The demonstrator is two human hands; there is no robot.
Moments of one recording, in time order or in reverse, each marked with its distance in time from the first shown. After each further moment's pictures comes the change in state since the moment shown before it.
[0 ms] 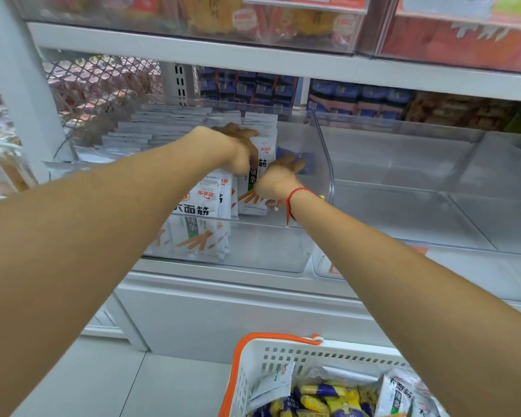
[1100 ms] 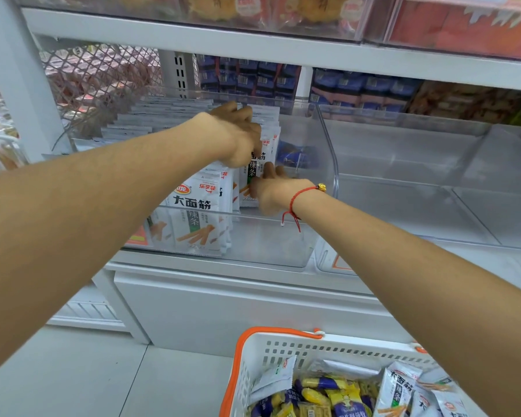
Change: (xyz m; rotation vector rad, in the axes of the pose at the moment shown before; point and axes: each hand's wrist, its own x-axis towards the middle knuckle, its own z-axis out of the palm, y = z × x) left_hand 0.003 -0.008 -0.002 0.392 0.115 0.103; right_hand -0.025 0.009 -0.002 -0.533 -0.172 -0.357
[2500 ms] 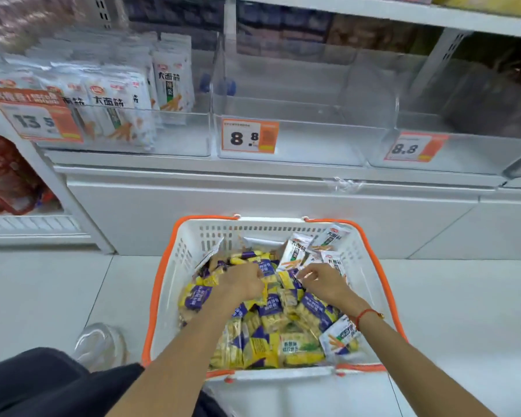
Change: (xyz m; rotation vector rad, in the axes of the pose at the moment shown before) left_hand -0.200 0.377 0.050 -1.088 -0.476 -0.079; right_hand -0.337 0.123 0.256 0.856 -0.085 0.396
